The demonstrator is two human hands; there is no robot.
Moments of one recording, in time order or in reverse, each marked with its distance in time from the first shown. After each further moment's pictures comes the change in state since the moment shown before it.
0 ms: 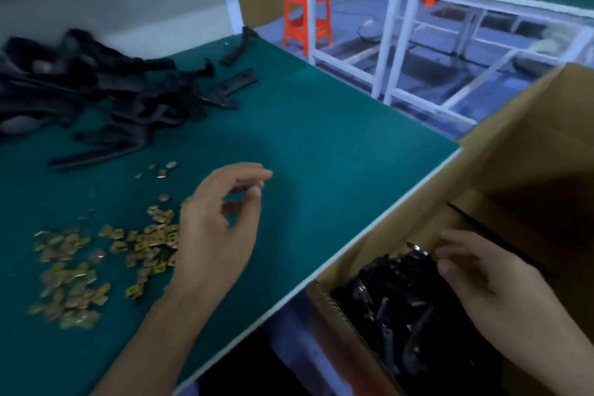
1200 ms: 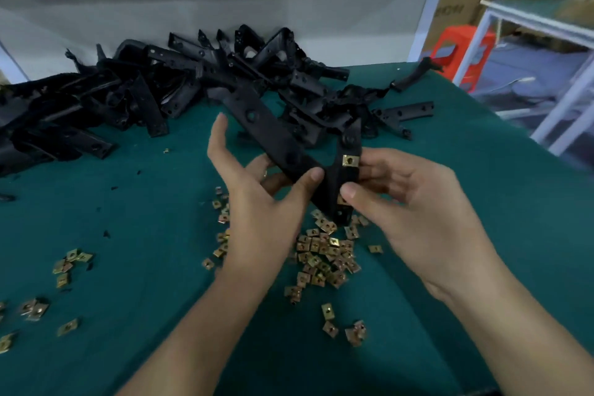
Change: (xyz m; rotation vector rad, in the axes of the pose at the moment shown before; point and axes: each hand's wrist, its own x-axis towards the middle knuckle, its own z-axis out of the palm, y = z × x) left_hand 0.014 -0.044 -0.130 -0.329 0.498 -0.181; right_hand 0.068 -0.259 0.182 0.498 -0.361 -0.670
